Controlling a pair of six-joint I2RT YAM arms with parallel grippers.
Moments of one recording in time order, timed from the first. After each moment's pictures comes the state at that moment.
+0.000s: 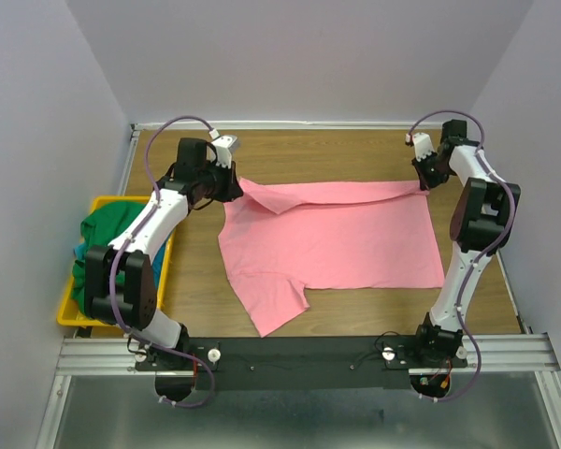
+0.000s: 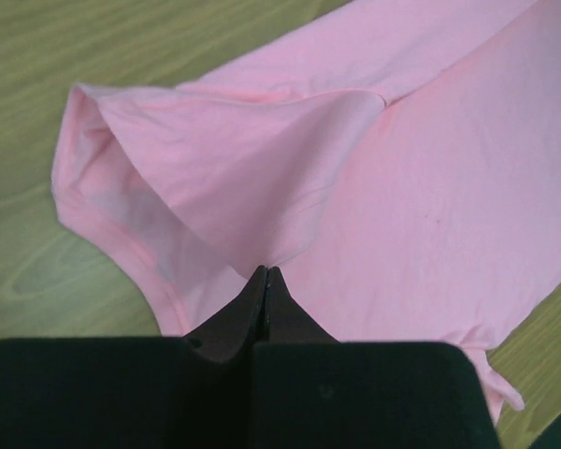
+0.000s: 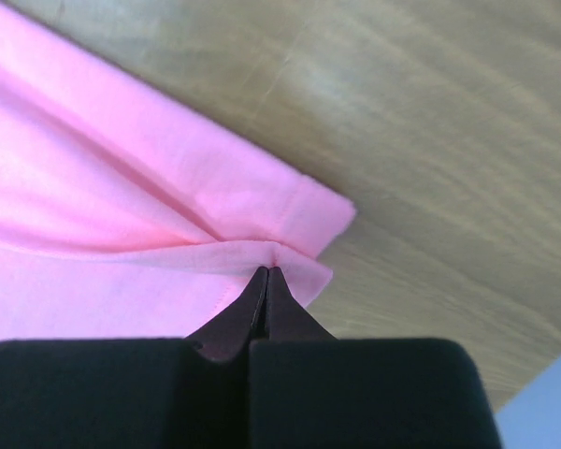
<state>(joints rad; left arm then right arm) -0.19 1.53 1.17 -0.32 0.47 -0.03 -0.19 2.19 1.77 -0.73 -0.23 -0.74</state>
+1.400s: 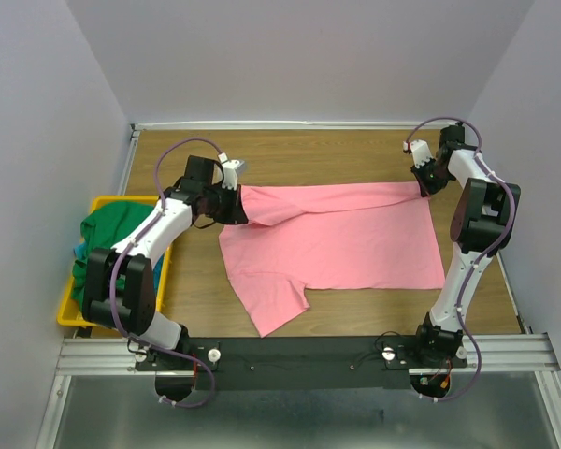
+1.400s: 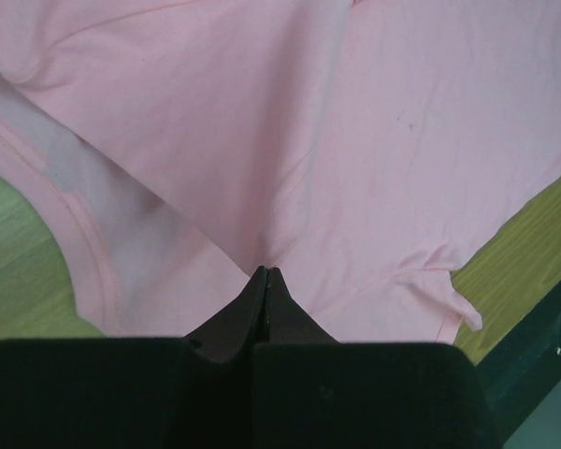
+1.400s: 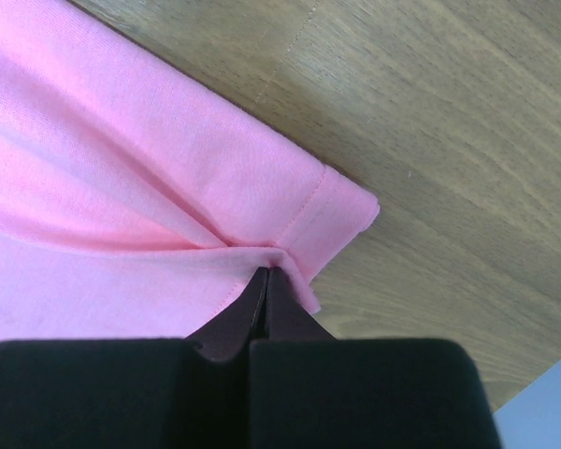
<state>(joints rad) -0.23 1.50 1.05 -0.44 0.52 -0.05 -0.19 2.17 1.70 -0.72 -0.20 -0.78</state>
